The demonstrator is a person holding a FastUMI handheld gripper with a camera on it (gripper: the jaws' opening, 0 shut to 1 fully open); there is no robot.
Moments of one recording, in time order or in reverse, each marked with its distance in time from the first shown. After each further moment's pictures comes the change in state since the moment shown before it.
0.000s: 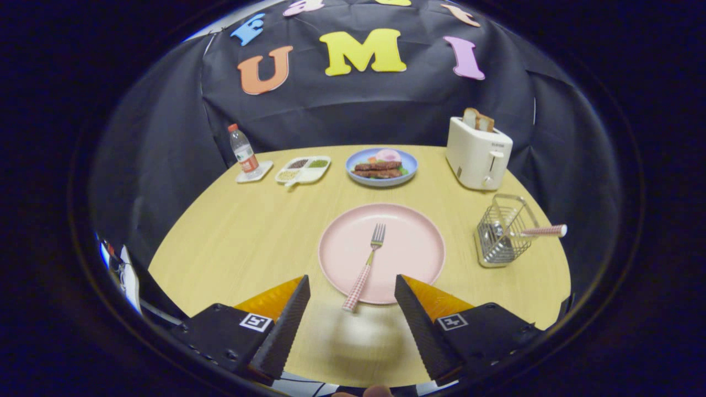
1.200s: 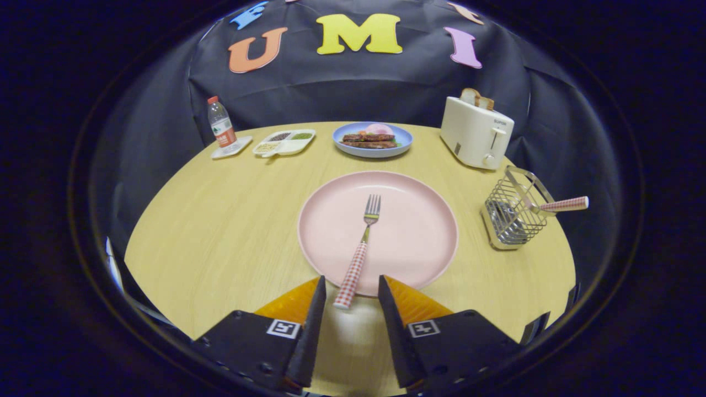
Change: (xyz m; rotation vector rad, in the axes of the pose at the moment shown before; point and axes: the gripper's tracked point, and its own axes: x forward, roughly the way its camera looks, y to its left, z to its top) arm 0.048 -0.012 -0.023 -0.015 0.038 -0.124
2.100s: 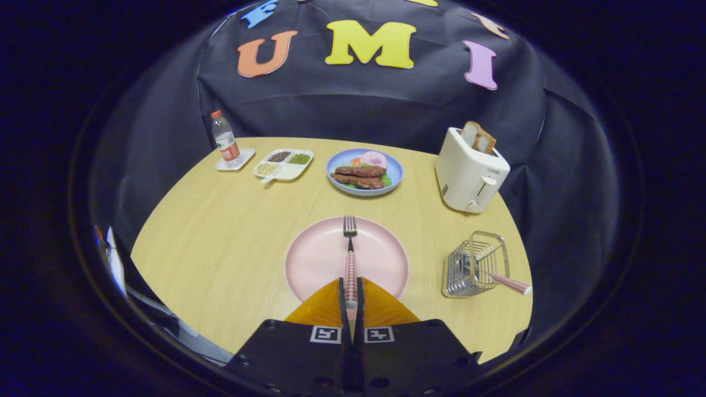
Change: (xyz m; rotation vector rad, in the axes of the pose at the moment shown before) arm -0.065 -0.038 0.098 -0.085 0.038 0.064
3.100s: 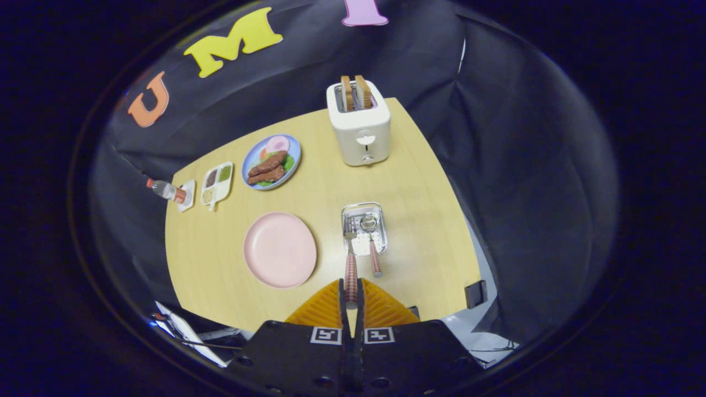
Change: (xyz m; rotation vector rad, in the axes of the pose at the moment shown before) arm -0.087 -0.173 0.032 0.406 0.418 -0.107
